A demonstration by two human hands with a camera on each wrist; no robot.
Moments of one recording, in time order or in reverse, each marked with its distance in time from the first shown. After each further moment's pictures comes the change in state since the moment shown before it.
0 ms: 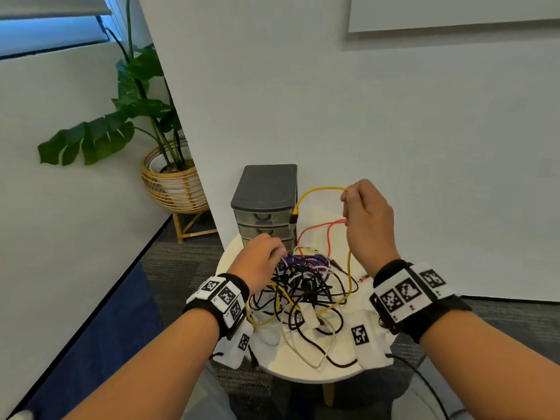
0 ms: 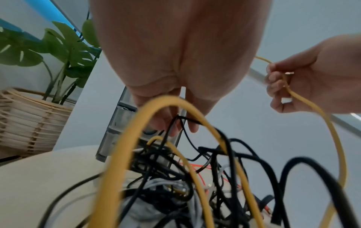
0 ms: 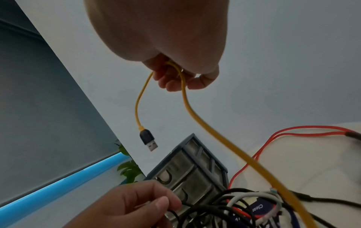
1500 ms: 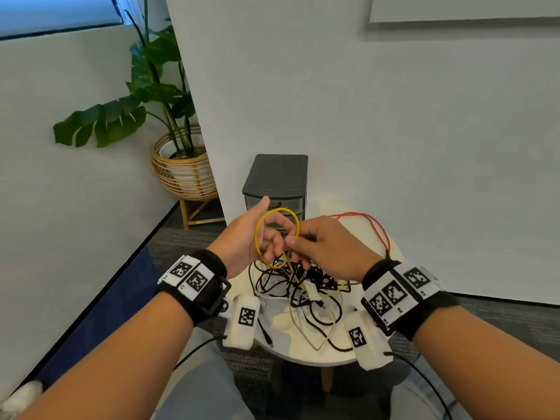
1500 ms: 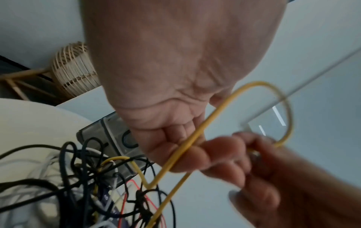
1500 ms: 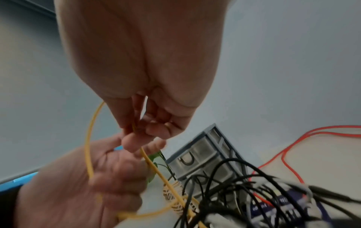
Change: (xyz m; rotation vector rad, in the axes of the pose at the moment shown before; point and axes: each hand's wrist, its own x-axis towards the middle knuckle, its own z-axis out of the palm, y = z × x) left_hand -0.033 0.016 -0.058 -1.126 -0.227 -0.229; right_hand -0.037 -0.013 0.024 -0.139 -0.869 -0.106
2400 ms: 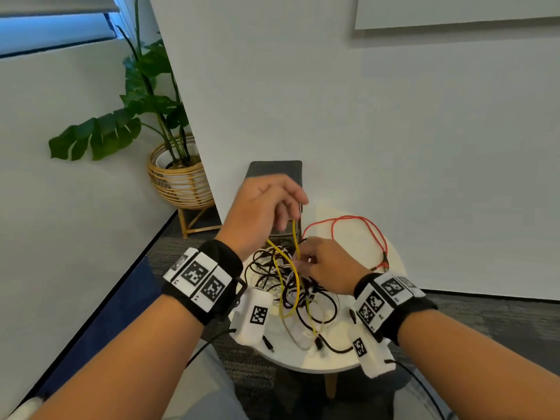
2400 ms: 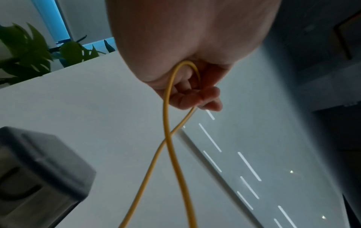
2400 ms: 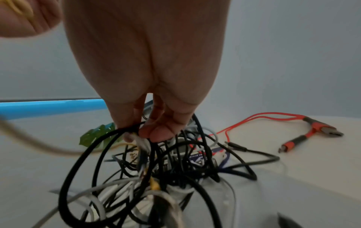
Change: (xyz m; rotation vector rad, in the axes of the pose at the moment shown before) left_hand -0.008 0.058 0.048 0.317 0.196 0.532; right_hand 0.003 0.050 0.011 -0.261 0.024 0.028
